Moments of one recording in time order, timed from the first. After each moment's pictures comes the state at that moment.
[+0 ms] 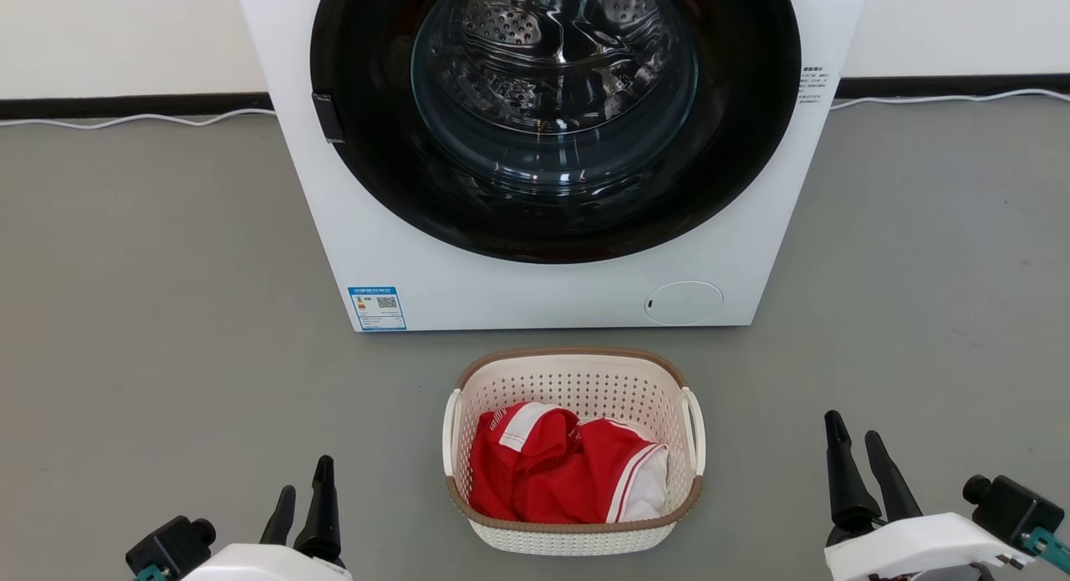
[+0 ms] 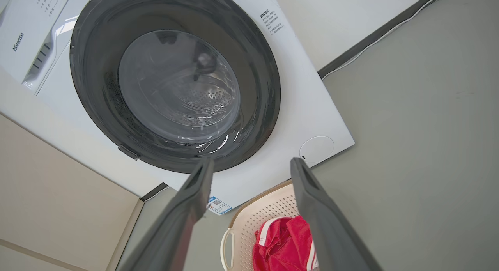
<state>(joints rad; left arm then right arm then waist) 0.01 0.03 0.00 0.33 -0.81 -0.02 -0.09 0.00 -0.03 -0.07 0.27 0.66 0.12 -0.09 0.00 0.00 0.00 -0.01</state>
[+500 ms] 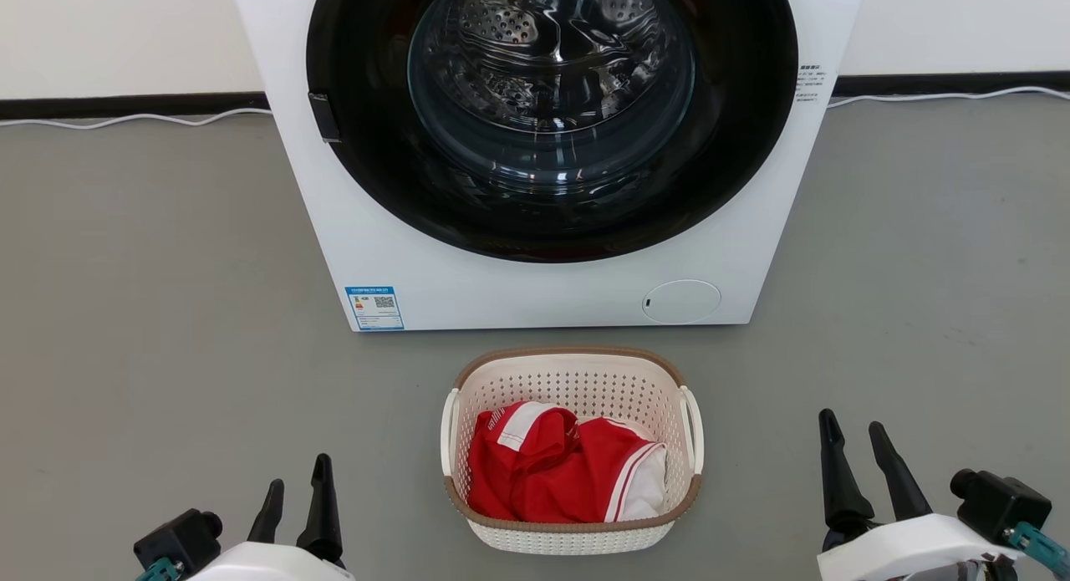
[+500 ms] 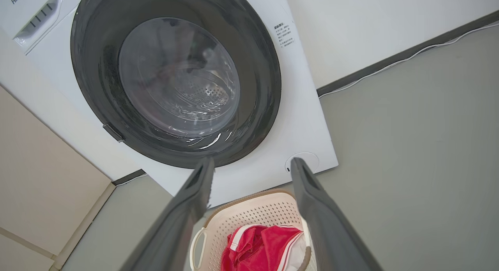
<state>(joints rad) 0.01 0.04 0.00 0.33 -0.63 0.01 -0.14 0.00 -0.03 -0.07 0.27 0.44 0.12 -0.13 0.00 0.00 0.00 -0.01</state>
